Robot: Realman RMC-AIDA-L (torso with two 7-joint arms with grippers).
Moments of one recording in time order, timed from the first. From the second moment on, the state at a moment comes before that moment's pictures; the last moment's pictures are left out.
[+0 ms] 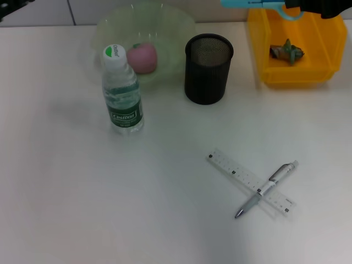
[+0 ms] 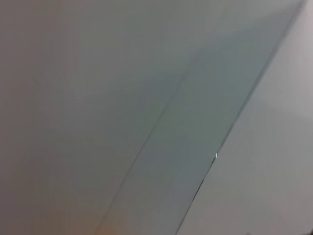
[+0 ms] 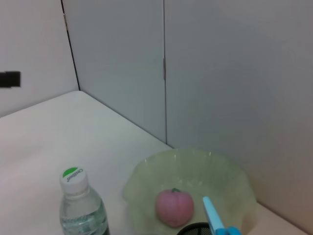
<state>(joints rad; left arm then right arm) -0.38 -1.93 0.72 0.80 1.43 1.69 -1.82 0.55 2.04 -0.95 -1.69 -2.20 -1.62 2.36</state>
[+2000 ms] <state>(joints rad) -0.37 -1.93 0.73 0.88 1.56 1.86 -1.67 1.04 1.96 -0.92 -1.10 -2.60 -1.67 2.64</state>
